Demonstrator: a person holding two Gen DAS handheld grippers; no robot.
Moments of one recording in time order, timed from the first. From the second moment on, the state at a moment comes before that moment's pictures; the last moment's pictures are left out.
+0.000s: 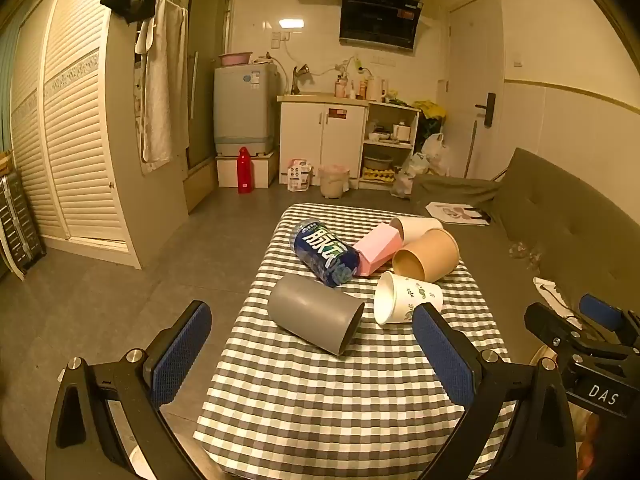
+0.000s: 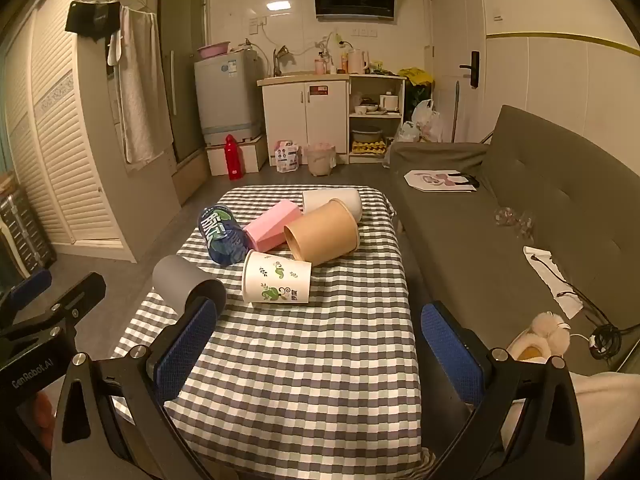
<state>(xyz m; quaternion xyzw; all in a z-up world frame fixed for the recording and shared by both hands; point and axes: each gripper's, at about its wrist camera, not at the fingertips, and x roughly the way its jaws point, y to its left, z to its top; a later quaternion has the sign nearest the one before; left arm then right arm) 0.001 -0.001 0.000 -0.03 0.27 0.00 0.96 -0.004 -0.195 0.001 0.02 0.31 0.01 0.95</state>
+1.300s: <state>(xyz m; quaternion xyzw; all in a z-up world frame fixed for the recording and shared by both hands) 0.001 0.002 -0.001 -0.03 0.27 0.00 0.96 -0.004 -0.192 0.000 0.01 0.31 0.01 0.95</state>
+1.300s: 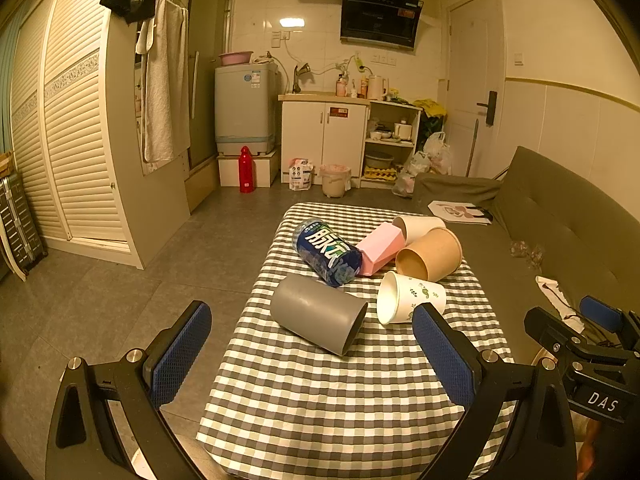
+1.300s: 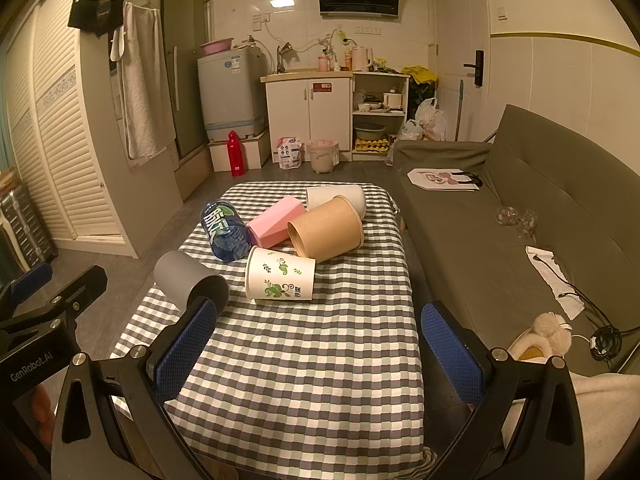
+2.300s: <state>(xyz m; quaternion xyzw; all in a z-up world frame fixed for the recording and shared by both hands) 0.001 0.008 -0.004 -0.03 0.28 0.00 0.96 -0.004 -0.186 -0.004 0.01 0.31 0.01 0.95</state>
